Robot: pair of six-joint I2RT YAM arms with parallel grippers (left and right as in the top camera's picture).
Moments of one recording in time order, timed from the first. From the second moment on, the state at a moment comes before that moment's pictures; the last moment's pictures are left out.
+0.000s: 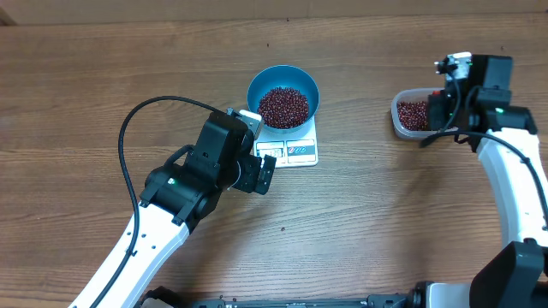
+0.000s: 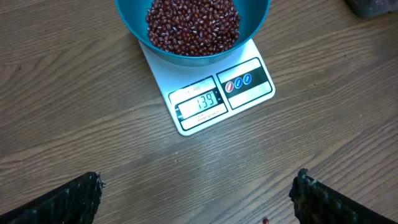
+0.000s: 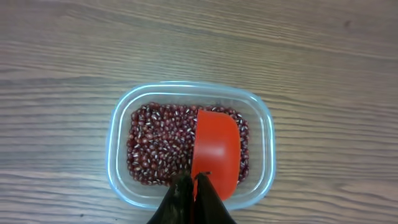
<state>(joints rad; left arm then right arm) -0.51 1.23 1.07 -0.76 -0.02 -0.15 -0.15 1.55 1.23 -0.62 -0.03 -0.25</state>
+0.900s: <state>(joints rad) -0.51 1.23 1.07 -0.76 -0.02 -0.15 -0.20 1.67 1.23 -0.54 -0.17 -0.24</state>
